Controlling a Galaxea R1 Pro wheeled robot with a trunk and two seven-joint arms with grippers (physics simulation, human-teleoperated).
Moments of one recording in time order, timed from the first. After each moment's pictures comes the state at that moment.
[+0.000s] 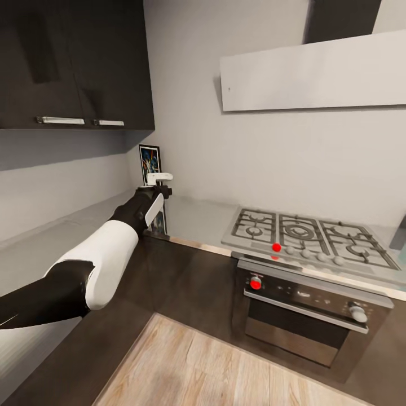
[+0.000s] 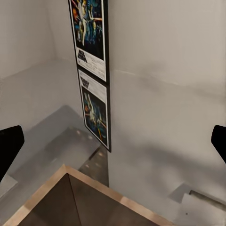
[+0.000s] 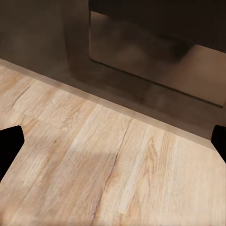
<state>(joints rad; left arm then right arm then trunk) -1.40 -0.17 0.01 -0.40 0.00 0.37 0.33 0.14 -0.09 0.00 -0.78 0.01 -0.46 0.00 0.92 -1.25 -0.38</state>
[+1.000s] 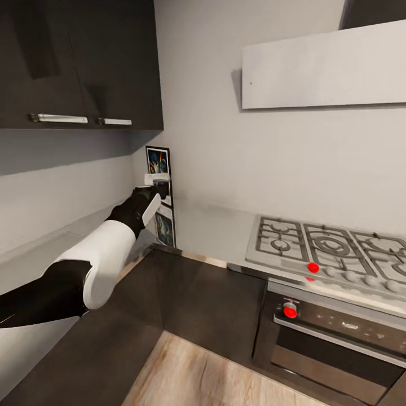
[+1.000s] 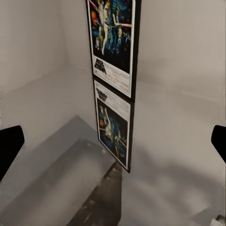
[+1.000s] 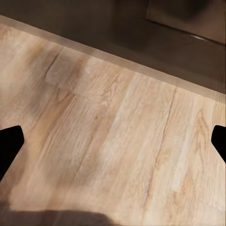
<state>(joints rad) -1.40 -0.15 0.01 -0.40 0.00 0.37 0.33 0.14 -0.03 0.00 -0.57 0.01 -0.45 0.01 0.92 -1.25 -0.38</state>
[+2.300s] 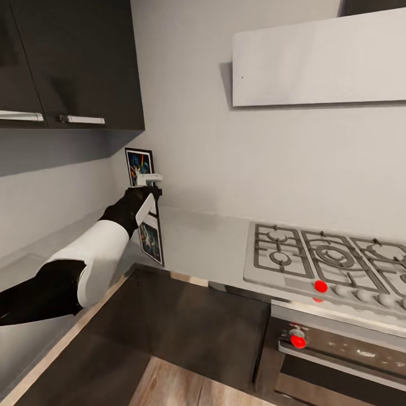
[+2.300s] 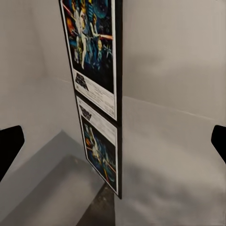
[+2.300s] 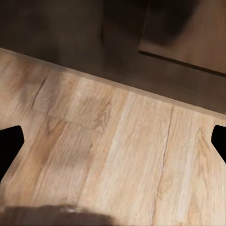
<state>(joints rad) -1.40 -0.11 0.01 -0.40 0.00 0.37 0.33 0.14 -0.03 0.00 -0.57 0.01 -0.45 0.01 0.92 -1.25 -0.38</state>
